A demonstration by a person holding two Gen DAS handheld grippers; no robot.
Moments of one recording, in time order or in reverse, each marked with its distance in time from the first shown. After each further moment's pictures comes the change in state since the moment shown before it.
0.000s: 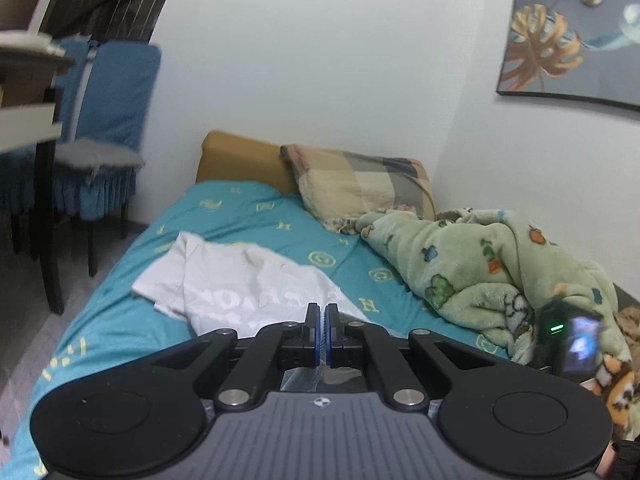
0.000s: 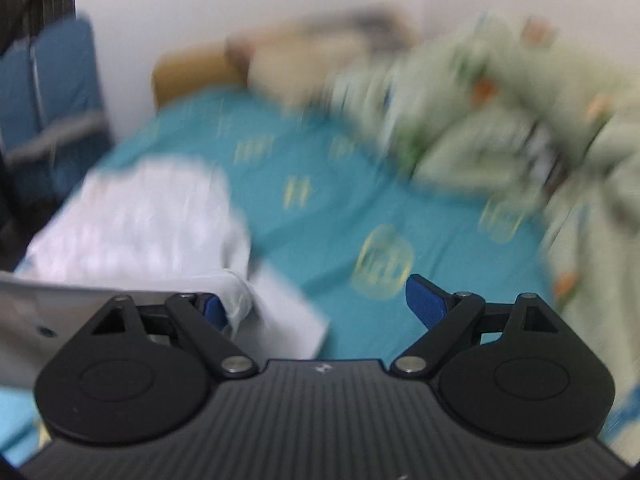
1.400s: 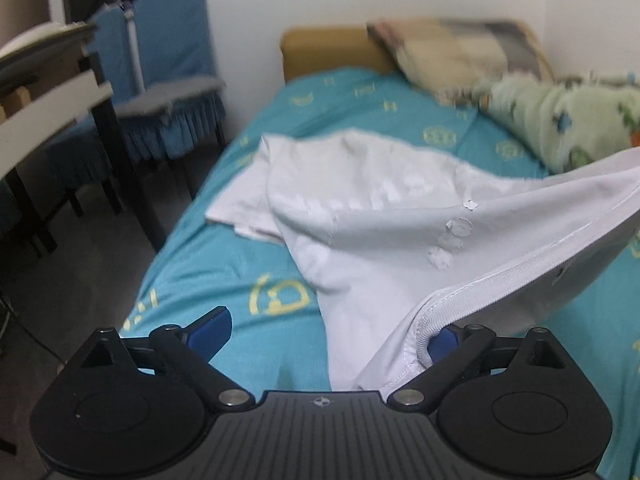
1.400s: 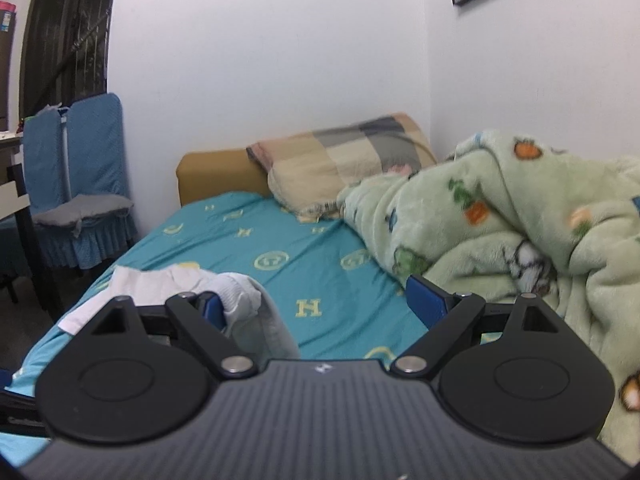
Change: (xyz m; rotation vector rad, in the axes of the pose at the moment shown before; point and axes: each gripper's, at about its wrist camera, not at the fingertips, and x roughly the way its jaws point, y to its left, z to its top) left arm 0.128 -0.015 -0.014 0.160 0.390 0.426; right arm -0.045 -0.004 0.033 -0.013 -0.204 0.067
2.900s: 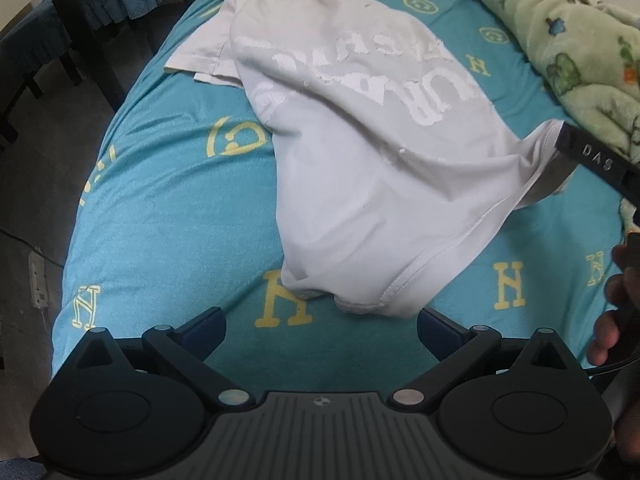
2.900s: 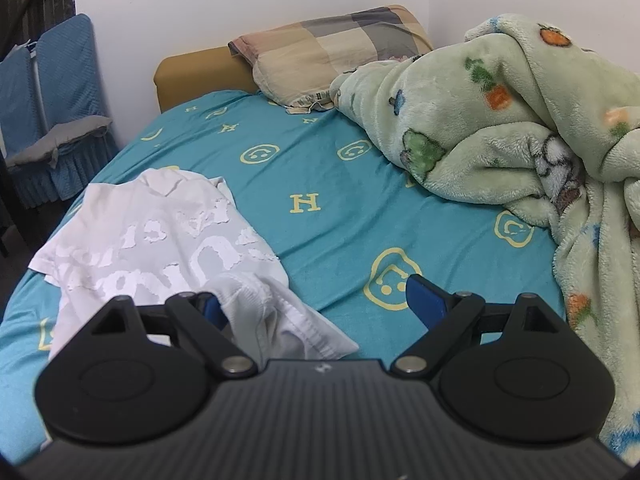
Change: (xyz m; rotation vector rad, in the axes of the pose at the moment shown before) left arm -0.016 0.000 -0.014 -0.062 0.403 -0.145; right arm 0.068 0.012 -0.034 0.028 0.311 -0.042
